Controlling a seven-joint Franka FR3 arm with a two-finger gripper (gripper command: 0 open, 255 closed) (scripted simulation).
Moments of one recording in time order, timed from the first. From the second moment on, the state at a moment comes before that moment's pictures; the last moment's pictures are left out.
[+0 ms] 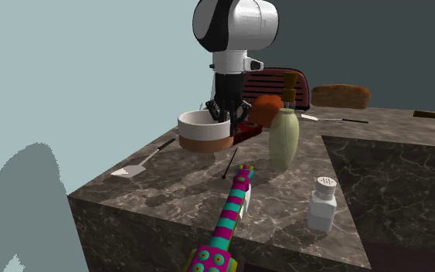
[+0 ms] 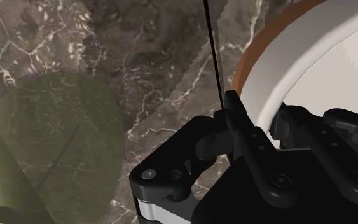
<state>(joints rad) 0.23 0.18 0.43 -2.19 -0.11 2.36 0.92</state>
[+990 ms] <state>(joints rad) 0.21 0.07 0.44 -2.10 -0.04 2.17 0.87</state>
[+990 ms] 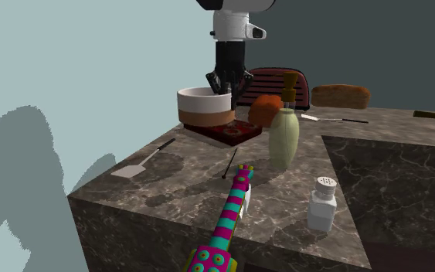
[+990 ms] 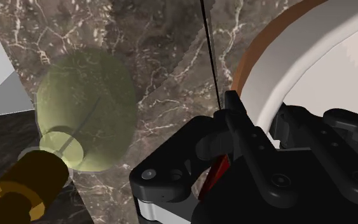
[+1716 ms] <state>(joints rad) 0.20 0.42 0.37 -1.61 -0.16 2.00 0.80</state>
